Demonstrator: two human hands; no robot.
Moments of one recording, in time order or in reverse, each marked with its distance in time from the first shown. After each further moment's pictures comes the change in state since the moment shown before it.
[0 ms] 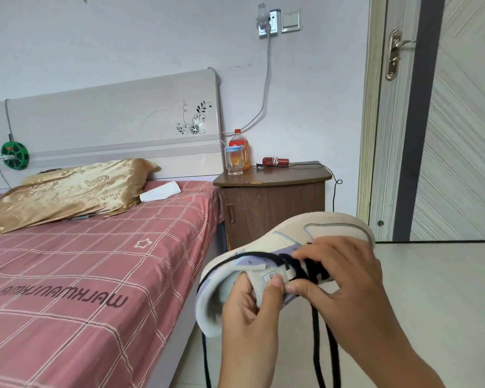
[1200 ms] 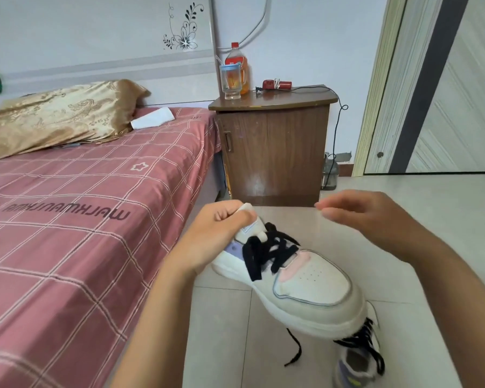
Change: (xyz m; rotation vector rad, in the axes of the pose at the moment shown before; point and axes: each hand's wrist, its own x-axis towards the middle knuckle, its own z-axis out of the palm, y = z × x) left_hand 0.017 -0.005 -0.072 0.603 -0.369 -0.217; right_hand -0.030 0.058 -0.032 0.388 -0.671 0.731
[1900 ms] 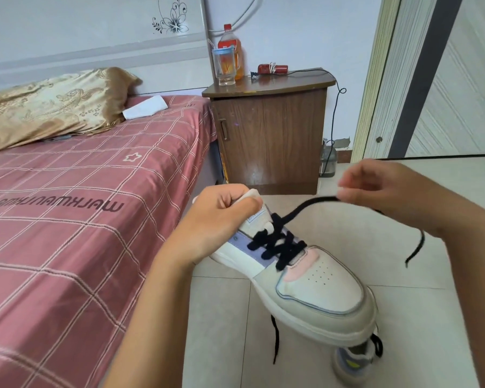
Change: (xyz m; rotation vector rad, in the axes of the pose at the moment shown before) left_hand -0.006 0.015 0.008 0.140 -0.032 0.114; right_hand -0.004 -0.015 -0.022 -0.117 -0.040 -0.038
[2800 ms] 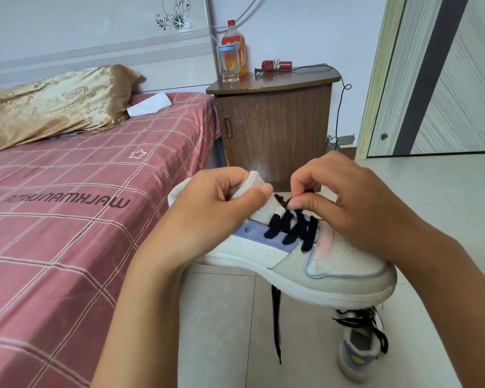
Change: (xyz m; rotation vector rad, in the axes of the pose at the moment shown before) left_hand -0.020 0.028 -0.017 0.052 -0.003 0.059; right_hand -0.011 -0.043 0.053 -0.288 0.164 -0.623
